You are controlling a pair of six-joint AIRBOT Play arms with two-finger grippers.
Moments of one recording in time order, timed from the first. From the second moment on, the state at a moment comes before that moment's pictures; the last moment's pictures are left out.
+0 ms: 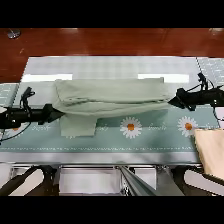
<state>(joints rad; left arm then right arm) 0.36 -1.10 0.61 0.64 -1.14 -1.11 -0.31 -1.31 0.94 -0.88 1.15 1.39</state>
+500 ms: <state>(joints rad) 0.24 -1.47 1.05 0.64 -0.92 -1.21 -0.23 -1.66 1.36 -0.85 1.08 1.44</state>
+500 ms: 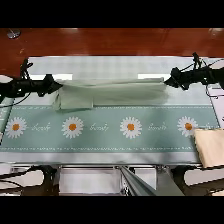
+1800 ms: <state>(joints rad) 0.41 -1.27 1.00 0.85 -1.10 -1.26 -0.27 -1.95 1.62 -0.93 1.37 1.52</state>
